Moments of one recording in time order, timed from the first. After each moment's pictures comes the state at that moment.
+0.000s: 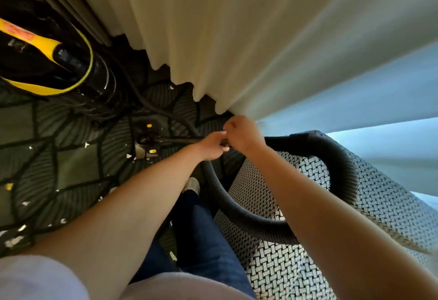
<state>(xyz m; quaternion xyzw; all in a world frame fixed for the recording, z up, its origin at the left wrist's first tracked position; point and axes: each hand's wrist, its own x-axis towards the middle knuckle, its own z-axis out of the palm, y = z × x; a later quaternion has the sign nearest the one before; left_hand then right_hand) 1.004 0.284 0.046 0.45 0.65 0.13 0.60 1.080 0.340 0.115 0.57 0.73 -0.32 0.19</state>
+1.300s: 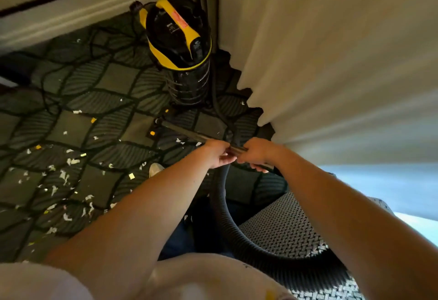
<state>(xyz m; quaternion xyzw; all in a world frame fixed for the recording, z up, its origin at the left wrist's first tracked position) 0.919 0.164 0.063 -0.25 0.58 0.48 0.60 0.986 0.274 0.118 0.29 0.76 -0.34 0.47</state>
